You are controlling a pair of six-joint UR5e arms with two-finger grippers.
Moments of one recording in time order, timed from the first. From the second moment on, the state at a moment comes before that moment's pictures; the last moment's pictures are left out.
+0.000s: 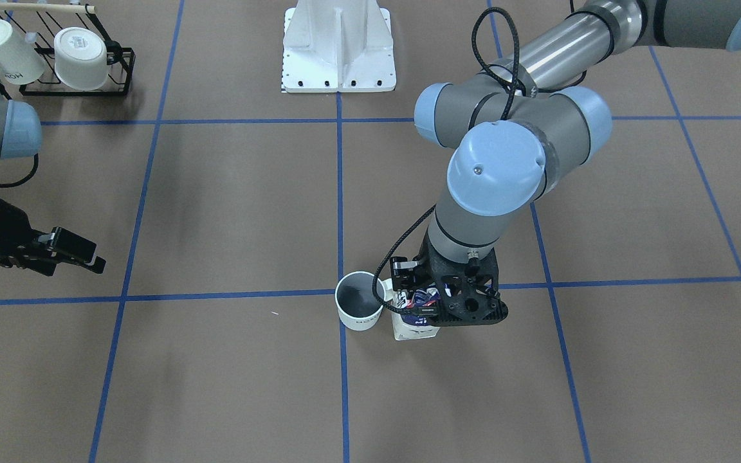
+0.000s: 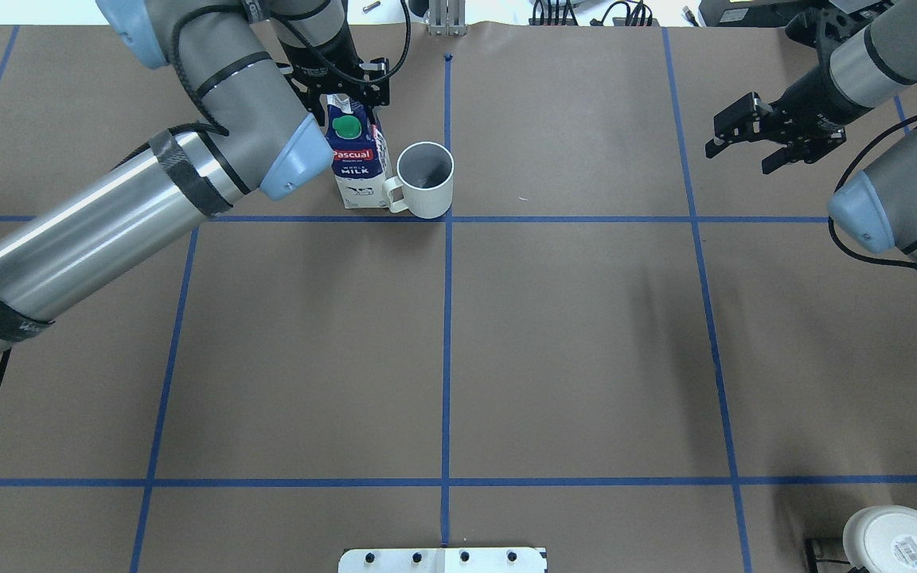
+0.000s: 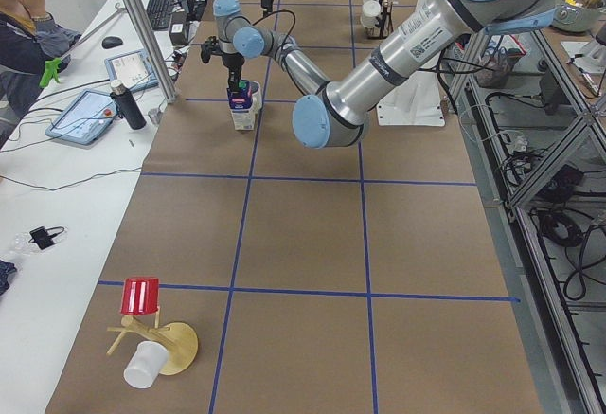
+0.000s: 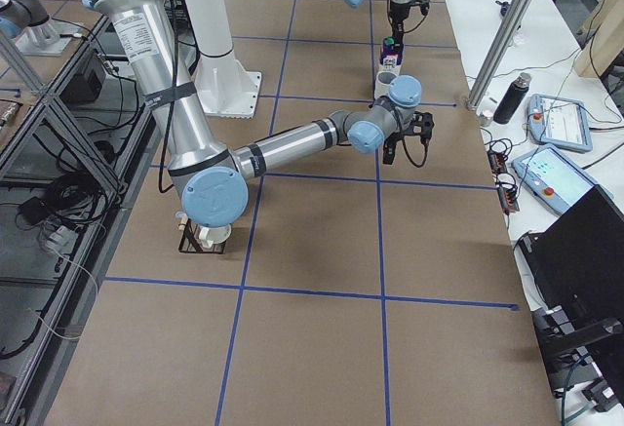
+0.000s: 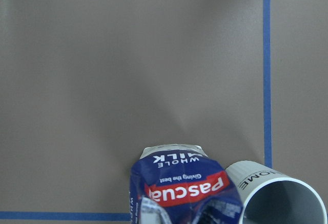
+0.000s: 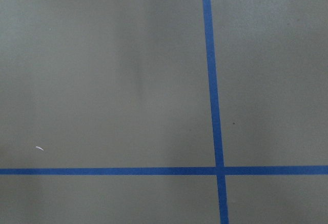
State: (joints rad) left arm -0.89 -2.53 -1.31 -1.59 -2.11 -0.95; right arm 1.10 -1.20 1.55 -1.18 2.42 0.94
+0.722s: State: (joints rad) left arm -1.22 -1.87 -1.95 -1.54 -2.28 -0.58; right arm 1.22 -1.26 1.52 -1.19 2.42 0.77
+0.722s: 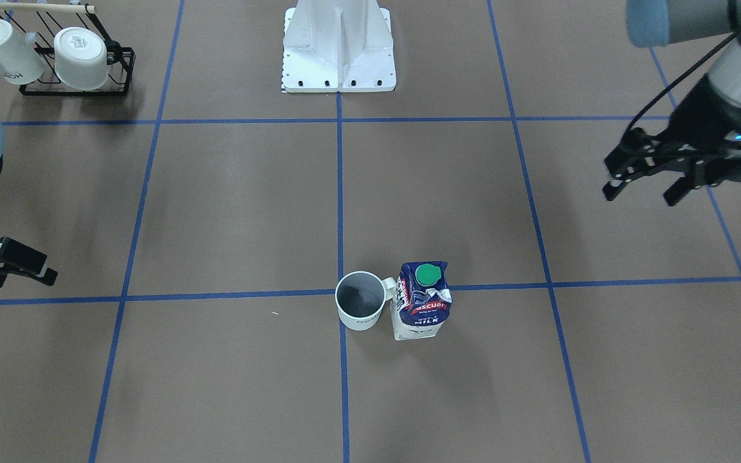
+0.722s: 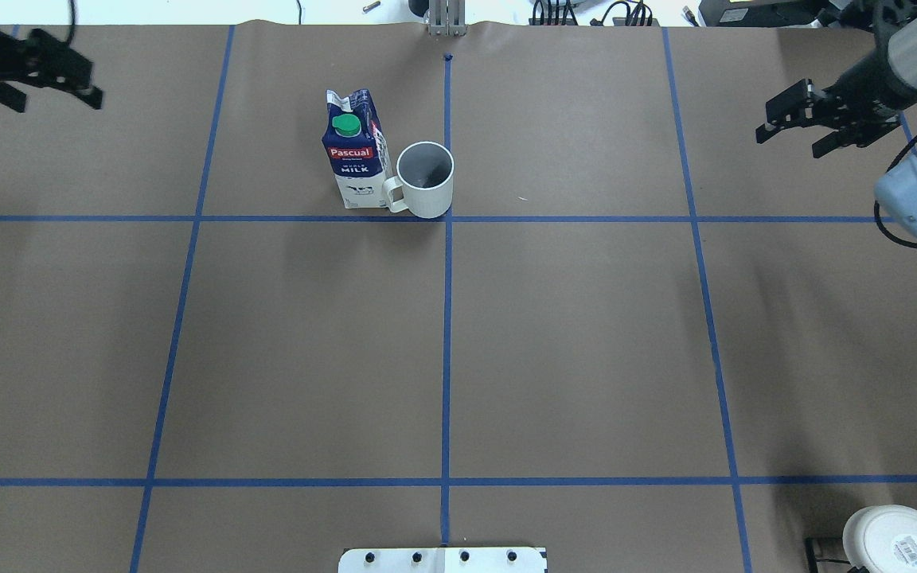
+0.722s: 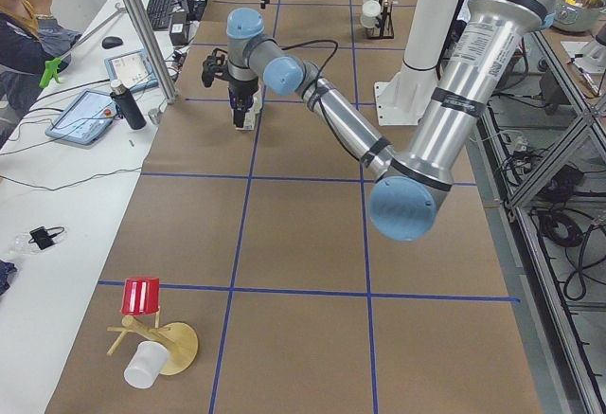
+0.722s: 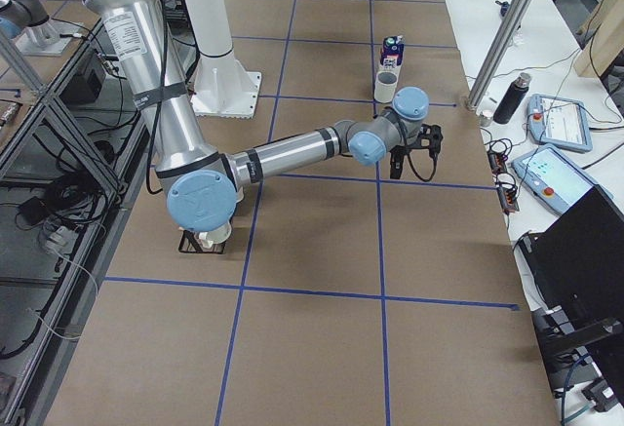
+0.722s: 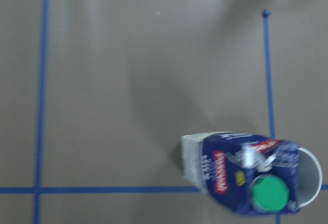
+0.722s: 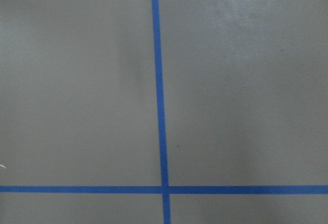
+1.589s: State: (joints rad) left arm -1.48 -1.69 -1.77 -1.55 -2.30 0.07; right arm 1.43 -1.29 1.45 -1.49 2.36 0.06
